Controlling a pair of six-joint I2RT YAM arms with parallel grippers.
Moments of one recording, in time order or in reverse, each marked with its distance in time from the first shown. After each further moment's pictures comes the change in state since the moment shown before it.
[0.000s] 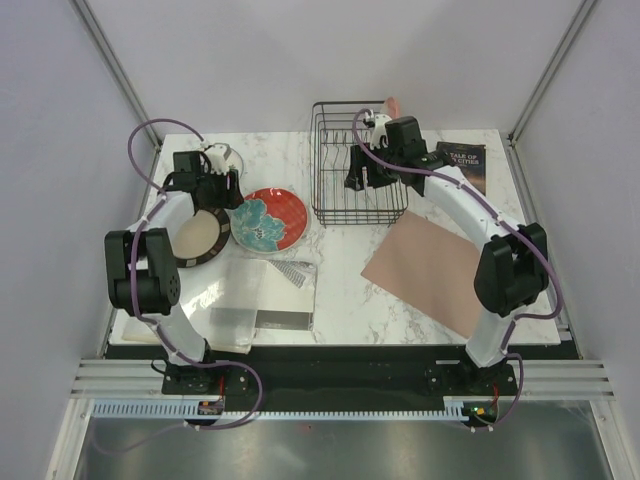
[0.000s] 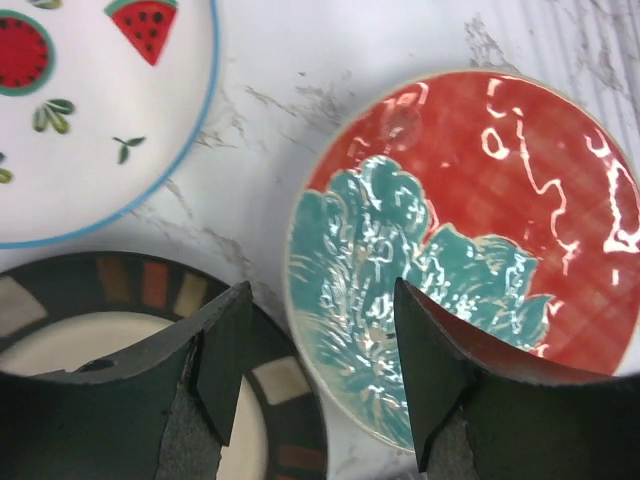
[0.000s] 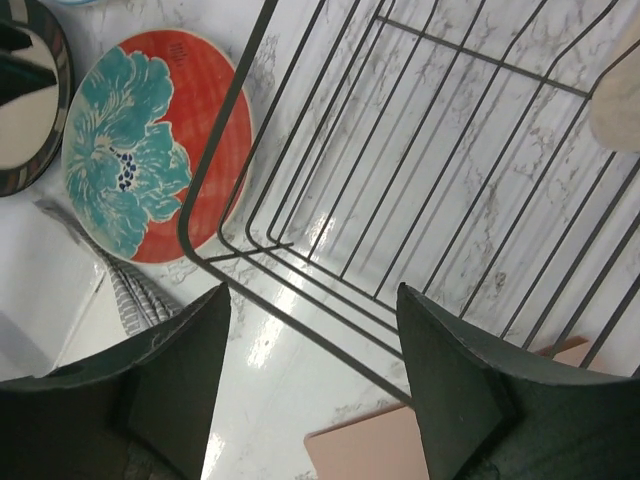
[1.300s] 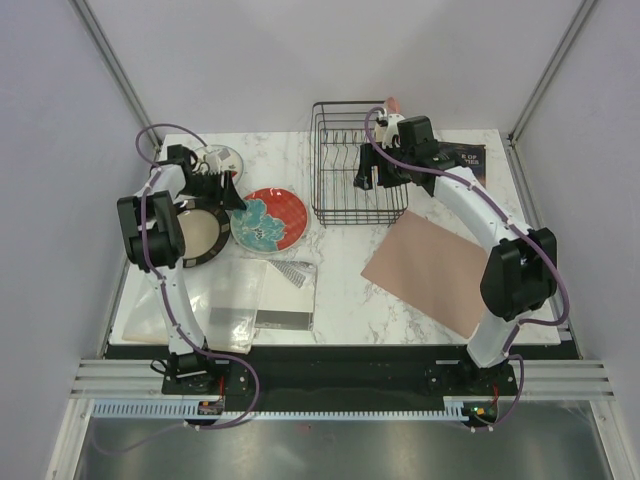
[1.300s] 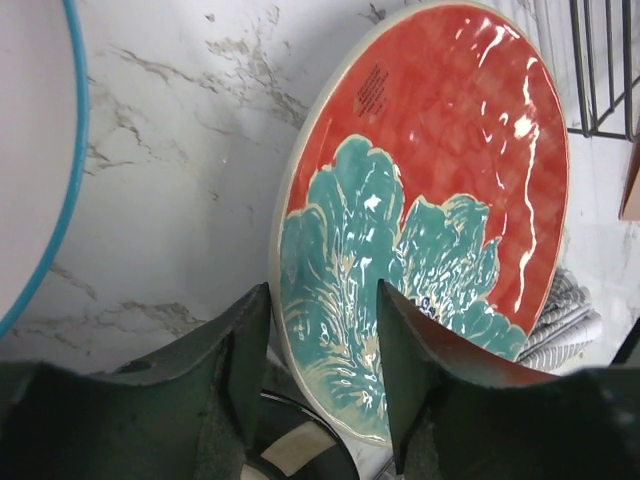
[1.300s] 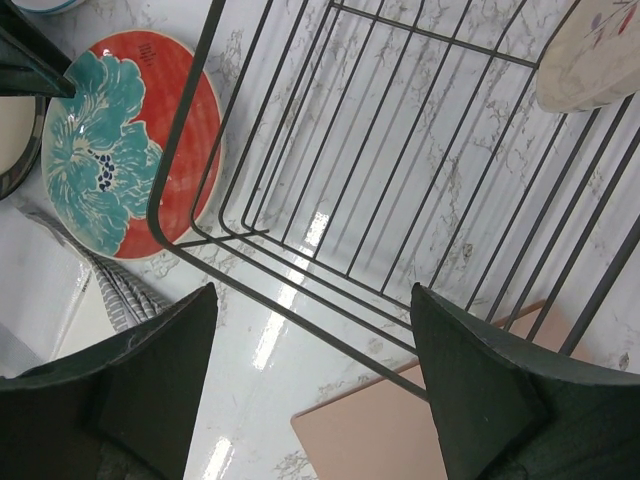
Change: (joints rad) left arm 0.133 0.502 0.537 -0.523 0.475 0.198; right arm -0.045 -0.058 -0.049 -0.034 0.002 0.007
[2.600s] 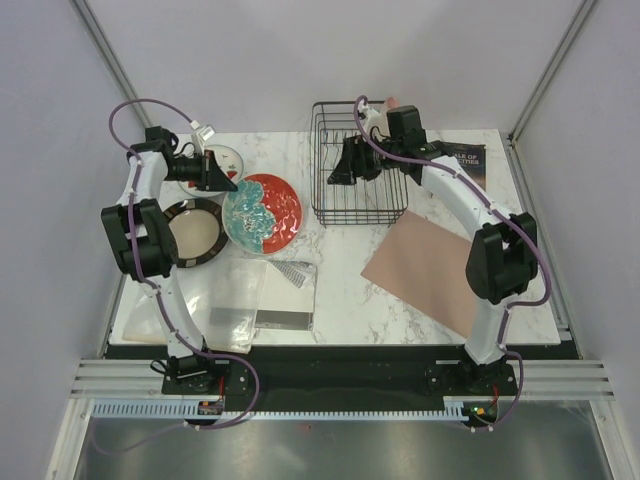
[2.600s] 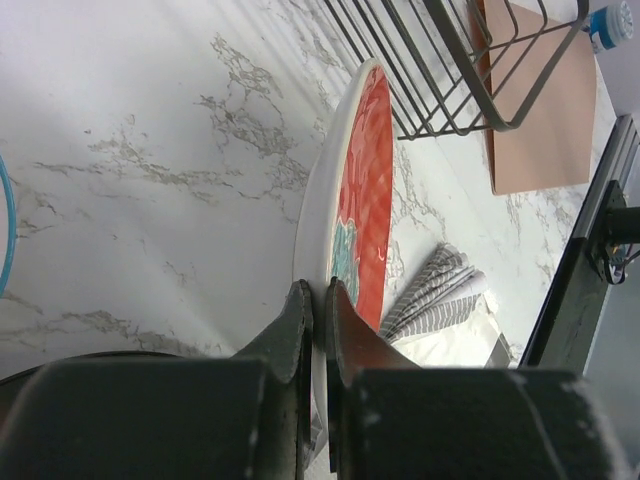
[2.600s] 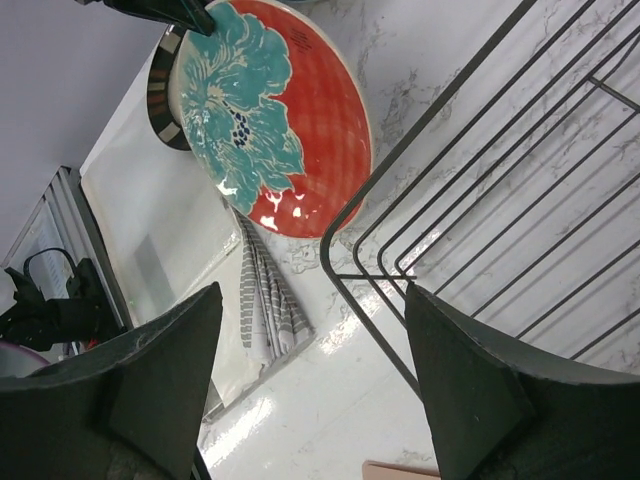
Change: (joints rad) left arm 0.038 -0.111 0.122 -0.230 0.242 0.154; right arm 0.011 0.134 0.148 0.065 -0.436 -0.014
